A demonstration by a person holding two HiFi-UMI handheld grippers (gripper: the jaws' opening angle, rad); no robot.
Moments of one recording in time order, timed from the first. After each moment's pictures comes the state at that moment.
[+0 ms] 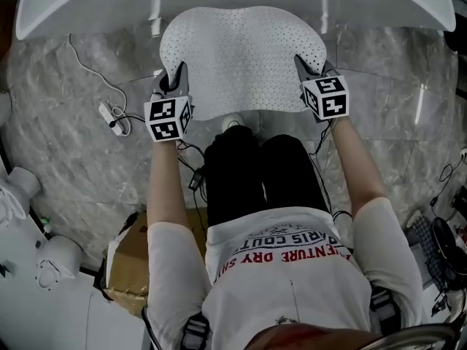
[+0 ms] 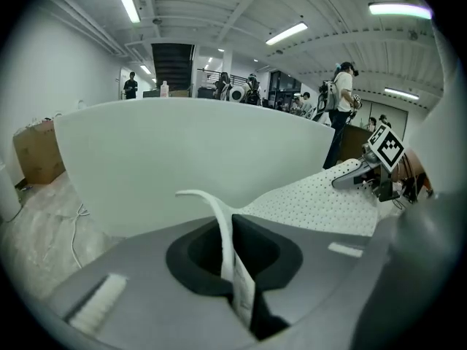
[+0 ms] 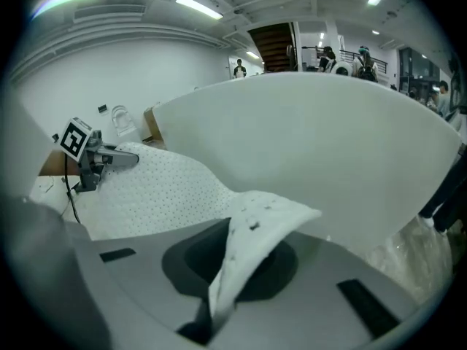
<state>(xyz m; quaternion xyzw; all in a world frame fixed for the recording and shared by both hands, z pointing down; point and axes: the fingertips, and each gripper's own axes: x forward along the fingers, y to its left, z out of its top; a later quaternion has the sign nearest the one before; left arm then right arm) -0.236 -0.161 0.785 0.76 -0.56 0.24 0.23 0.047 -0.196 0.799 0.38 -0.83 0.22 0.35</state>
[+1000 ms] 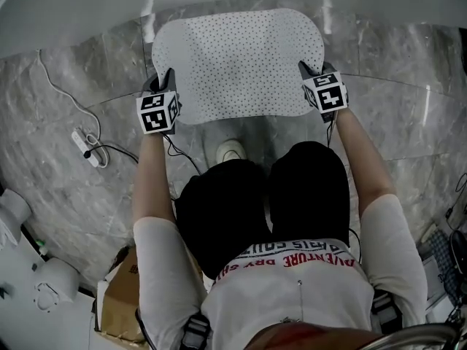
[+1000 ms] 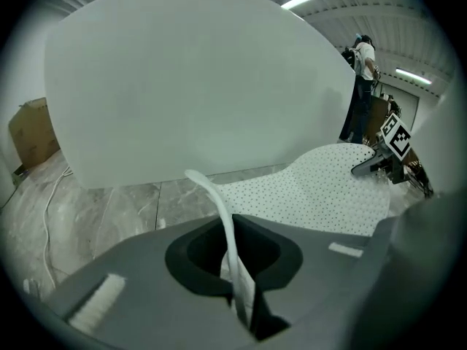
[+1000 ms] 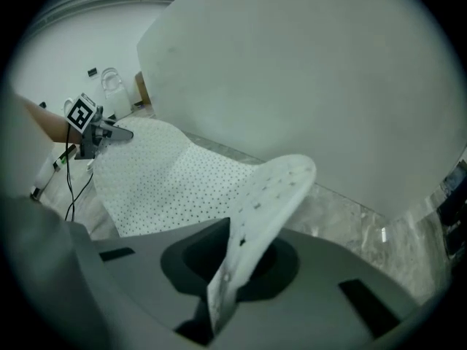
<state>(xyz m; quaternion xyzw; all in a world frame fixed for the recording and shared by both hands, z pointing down) -0.265 -0.175 1.075 0.73 -0.55 0.31 0.27 0.095 -0.201 1.082 0.36 -0.79 0.22 0.44</state>
